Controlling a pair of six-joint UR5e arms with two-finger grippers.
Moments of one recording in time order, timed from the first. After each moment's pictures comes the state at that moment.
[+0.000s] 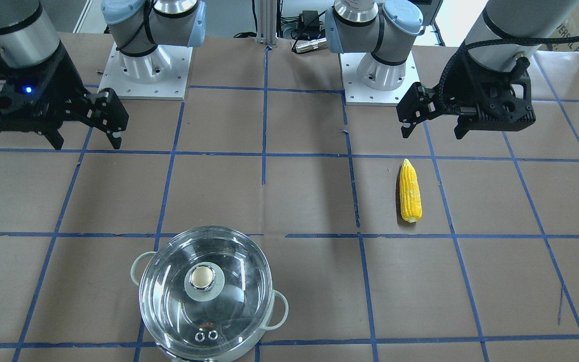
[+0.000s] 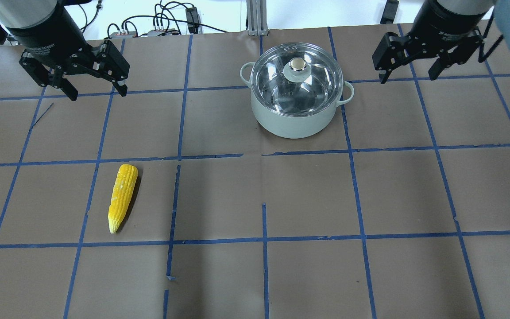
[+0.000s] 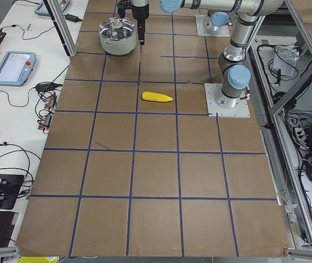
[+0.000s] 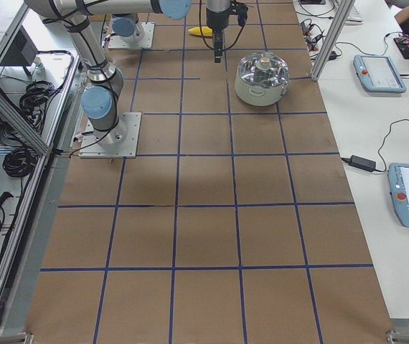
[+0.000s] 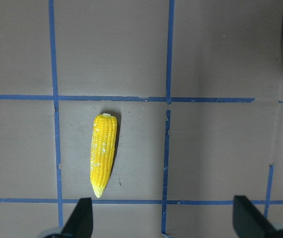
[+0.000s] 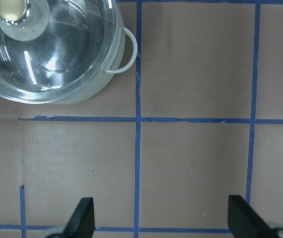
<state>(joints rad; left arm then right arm) -1.49 -1.63 -1.45 -1.68 1.54 0.07 1.53 -1.48 1.47 -1.63 -1.56 -0.08</state>
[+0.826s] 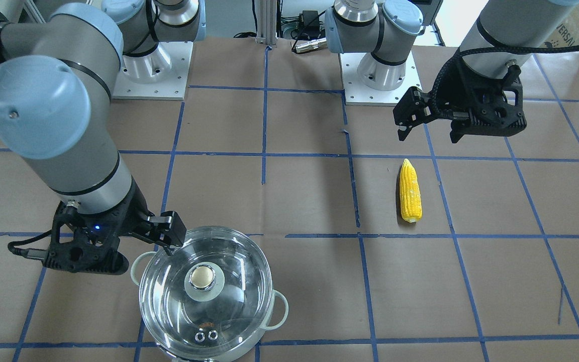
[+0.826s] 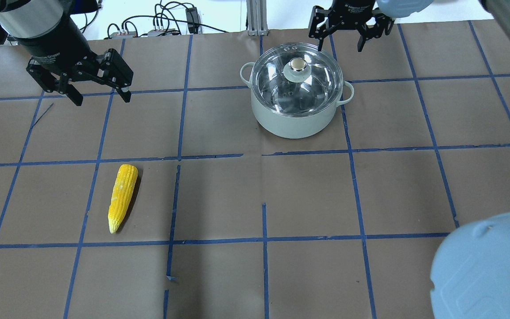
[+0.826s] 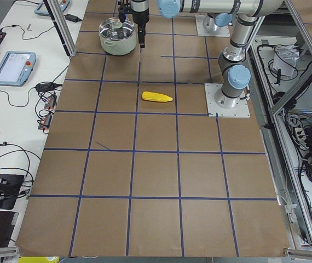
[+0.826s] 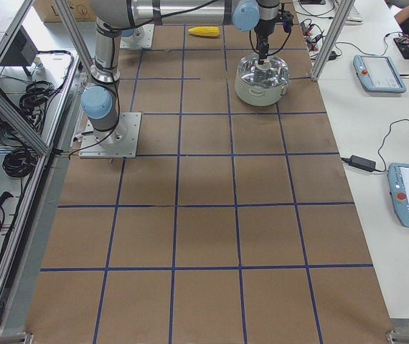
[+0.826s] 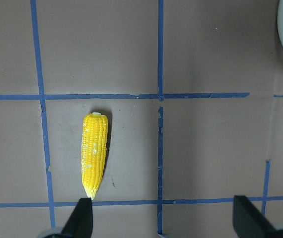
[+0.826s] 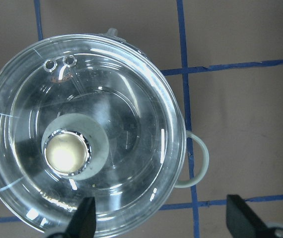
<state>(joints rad) -1.48 -1.62 -1.48 -1.65 1.54 0.09 1.67 -1.13 1.20 -1.73 -1.57 0.19</state>
